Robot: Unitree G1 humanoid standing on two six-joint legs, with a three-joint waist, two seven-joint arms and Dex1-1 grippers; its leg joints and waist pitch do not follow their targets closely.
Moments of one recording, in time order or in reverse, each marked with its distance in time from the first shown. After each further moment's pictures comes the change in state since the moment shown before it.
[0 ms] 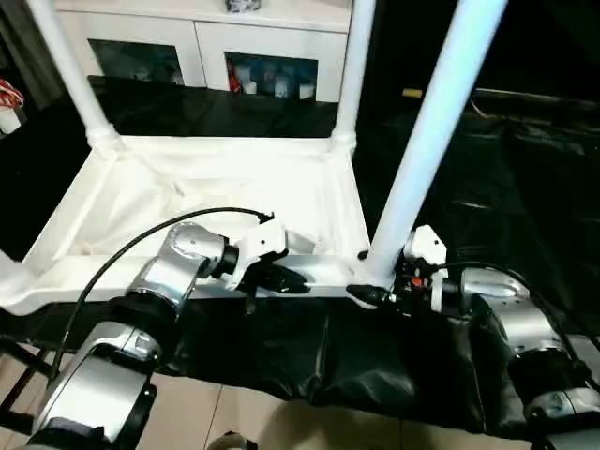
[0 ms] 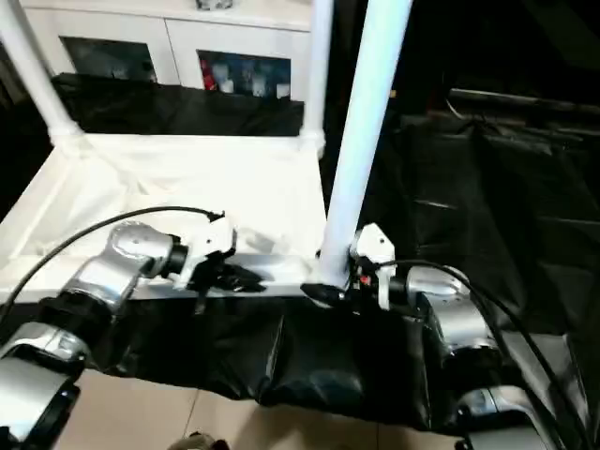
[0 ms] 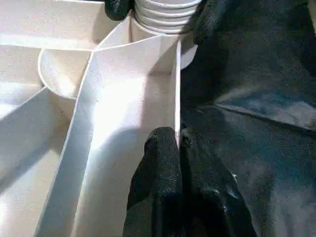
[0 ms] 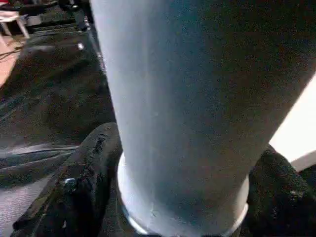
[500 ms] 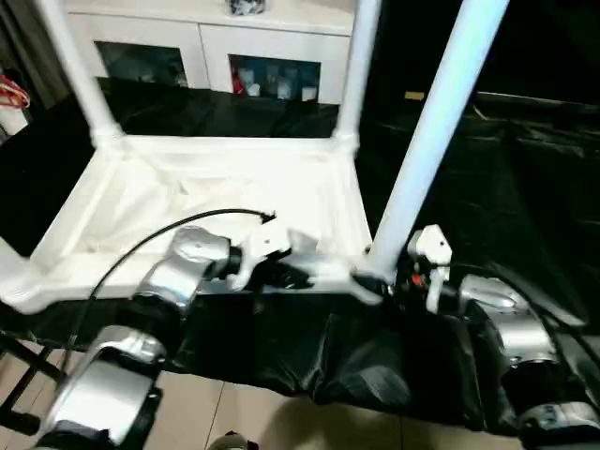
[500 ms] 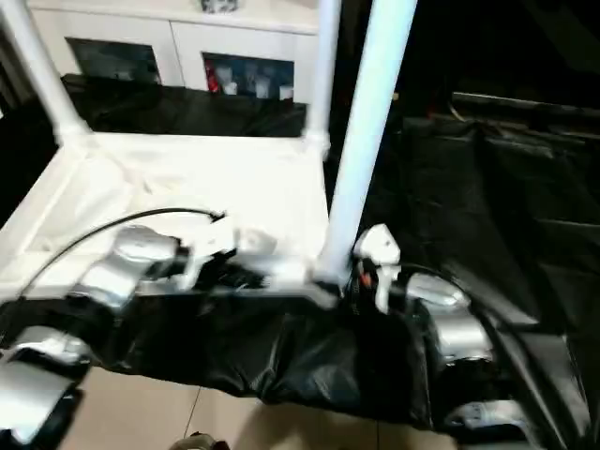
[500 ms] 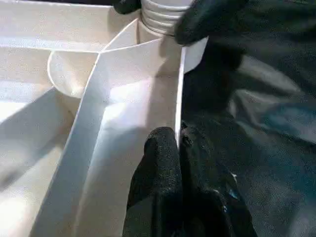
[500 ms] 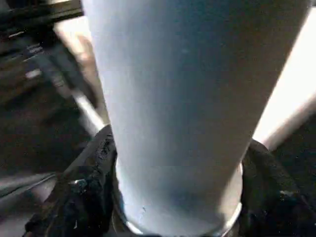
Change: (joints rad) left arm 0.002 -0.087 0.023 0.018 0.032 0.013 0.201; right arm 0.036 0.118 -0.117 0.022 0.005 0.008 -0.310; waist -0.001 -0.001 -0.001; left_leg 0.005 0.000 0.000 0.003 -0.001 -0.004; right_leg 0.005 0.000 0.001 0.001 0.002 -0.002
